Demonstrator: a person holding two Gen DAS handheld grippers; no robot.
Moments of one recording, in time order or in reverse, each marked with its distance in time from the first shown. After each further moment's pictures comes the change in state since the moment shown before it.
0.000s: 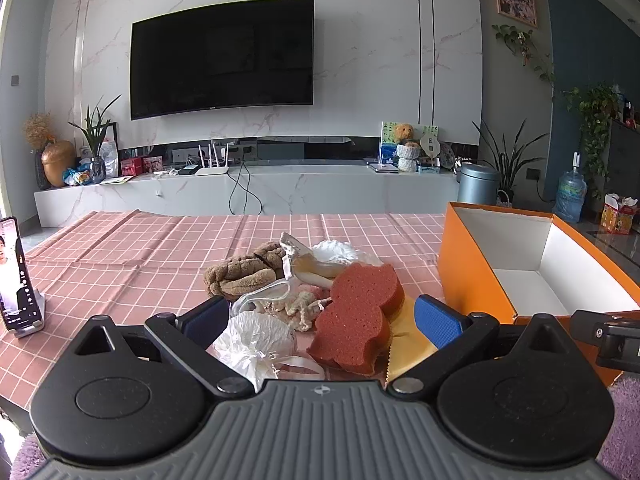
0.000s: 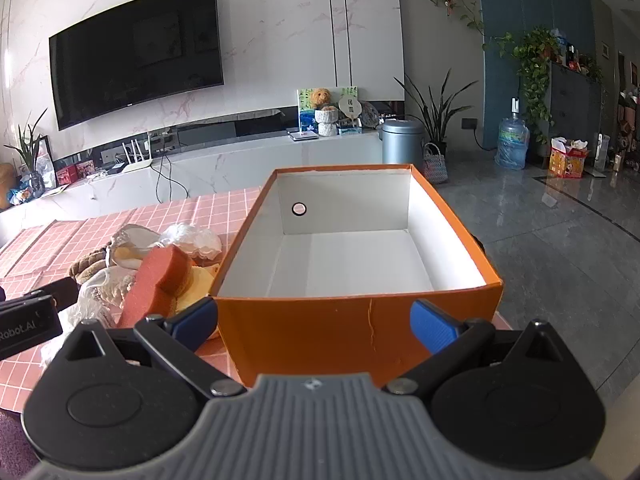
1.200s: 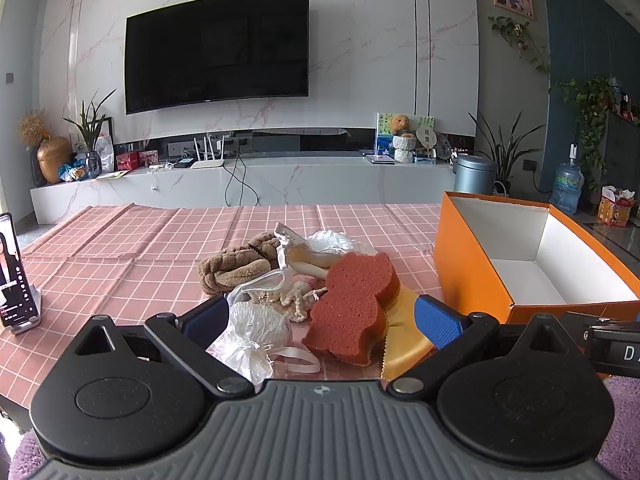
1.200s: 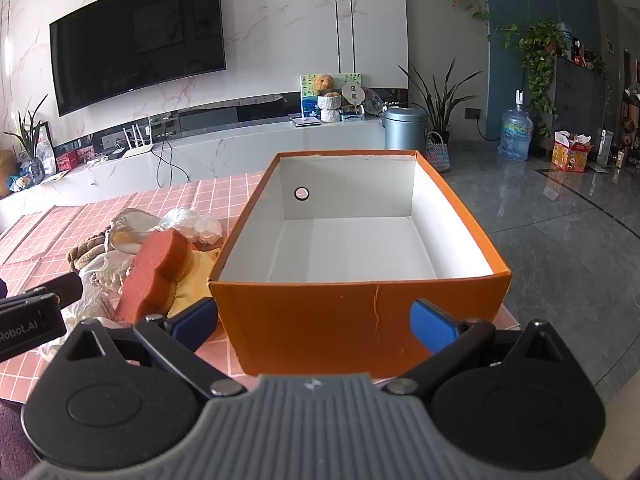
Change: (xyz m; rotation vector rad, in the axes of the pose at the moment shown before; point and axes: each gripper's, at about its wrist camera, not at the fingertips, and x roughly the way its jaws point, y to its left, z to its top) left arm 0.001 -0.004 -0.005 0.012 0.018 -0.009; right arm 0.007 0.004 -0.002 -0.017 0.041 0.003
